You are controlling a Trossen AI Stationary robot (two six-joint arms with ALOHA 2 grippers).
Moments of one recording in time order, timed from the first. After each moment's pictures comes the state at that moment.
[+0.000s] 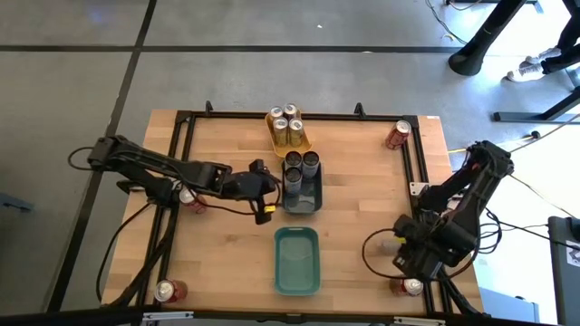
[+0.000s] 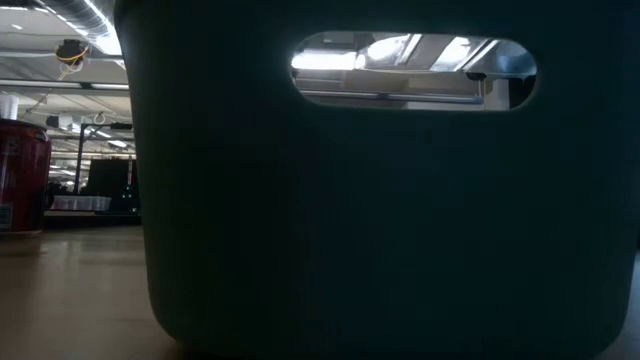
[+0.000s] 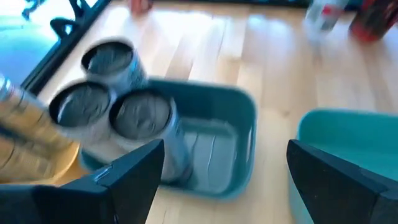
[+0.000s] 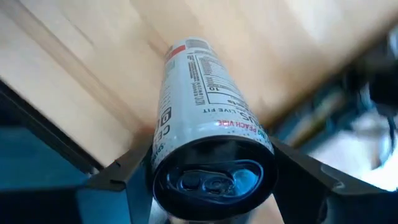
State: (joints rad) left arm -0.18 1.40 1.05 -0.31 -0.35 -0.19; right arm 0.92 1.39 1.30 -1.47 0.01 1.64
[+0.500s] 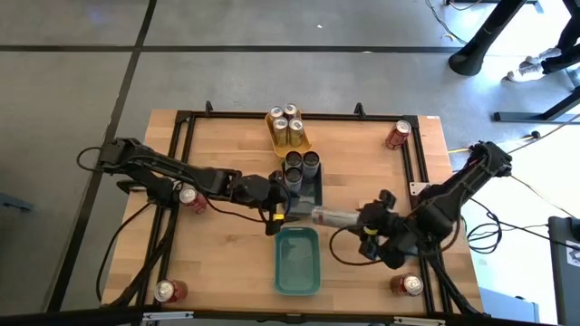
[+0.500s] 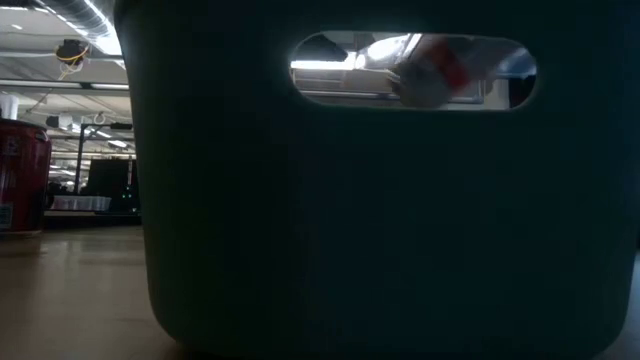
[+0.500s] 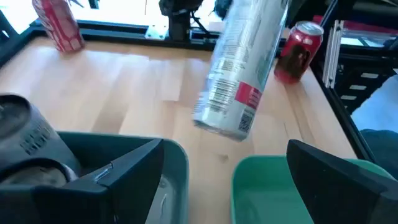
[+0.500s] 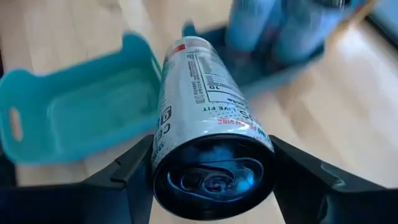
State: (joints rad) left arm -0.18 1.52 1.05 -0.01 -0.15 -0.17; right arm 0.73 1.39 1.30 -1.10 0.64 1.01
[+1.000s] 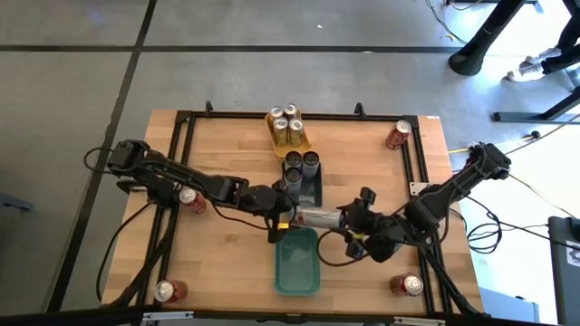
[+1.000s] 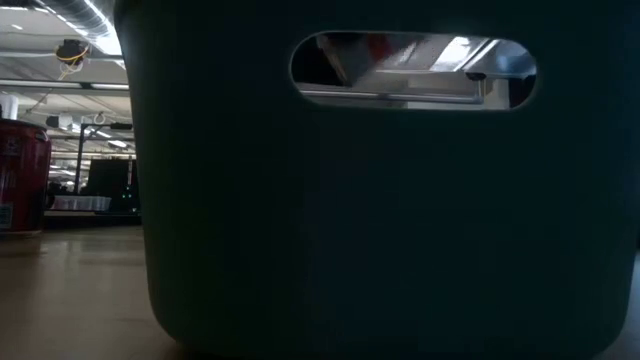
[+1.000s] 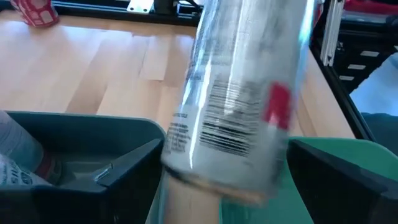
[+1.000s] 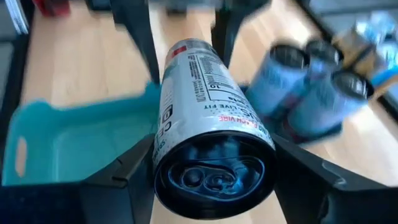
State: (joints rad) left arm -0.22 1.60 1.05 0.02 -0.14 -0.19; right arm 0.63 1.41 1.28 -0.78 0.69 0.61
